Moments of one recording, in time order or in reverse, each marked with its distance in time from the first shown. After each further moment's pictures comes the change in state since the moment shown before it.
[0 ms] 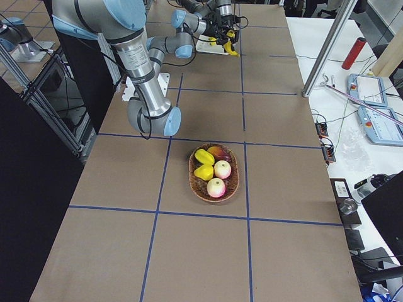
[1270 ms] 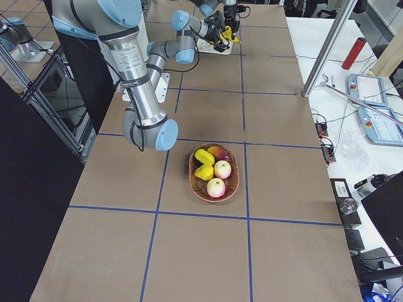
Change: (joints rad) left arm -0.183 0.291 -0.067 0.000 -0.201 0.579; right arm 0.195 -0.216 0.197 -0.013 0.464 -0.077
